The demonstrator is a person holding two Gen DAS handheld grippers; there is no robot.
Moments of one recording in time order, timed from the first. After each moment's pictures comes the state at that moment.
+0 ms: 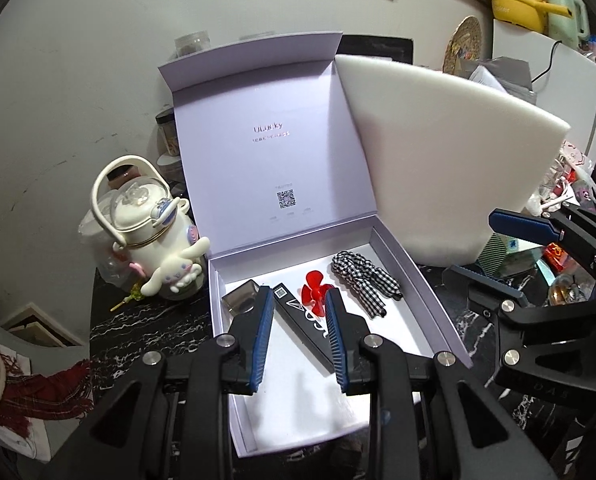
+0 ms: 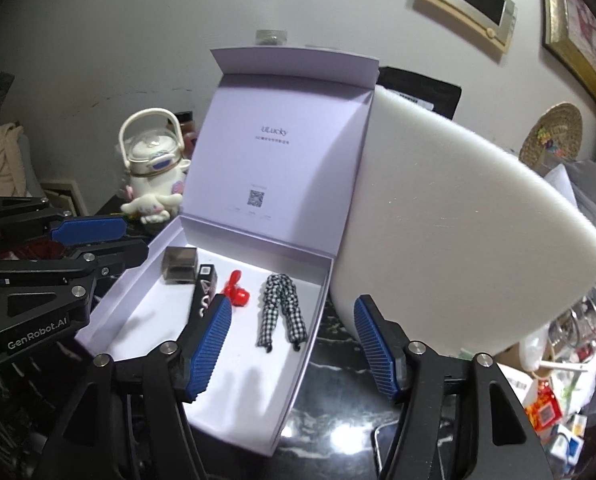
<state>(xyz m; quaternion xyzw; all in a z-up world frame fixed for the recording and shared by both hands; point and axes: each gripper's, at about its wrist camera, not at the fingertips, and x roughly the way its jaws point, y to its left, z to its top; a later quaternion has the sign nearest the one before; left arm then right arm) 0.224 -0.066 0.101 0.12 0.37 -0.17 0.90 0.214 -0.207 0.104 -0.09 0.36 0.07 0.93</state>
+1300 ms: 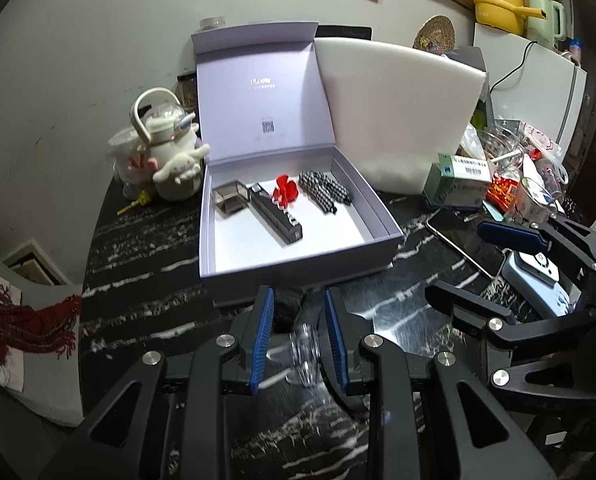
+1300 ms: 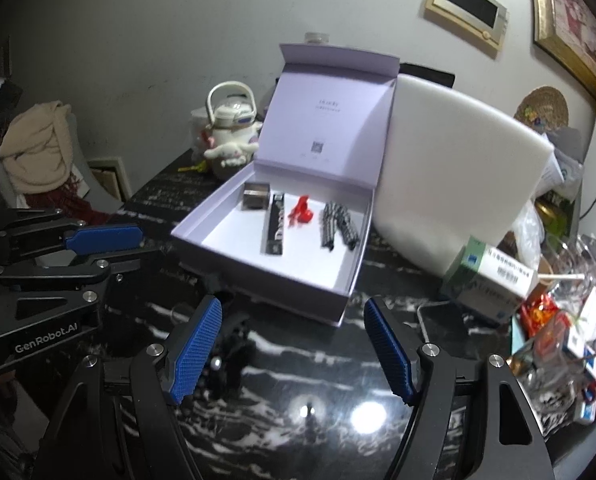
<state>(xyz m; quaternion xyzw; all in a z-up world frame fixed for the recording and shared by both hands) 0.071 -0.032 0.071 0.07 0.39 -0.17 0.90 0.066 -0.183 0.080 -0.08 0.36 0.11 0.92</state>
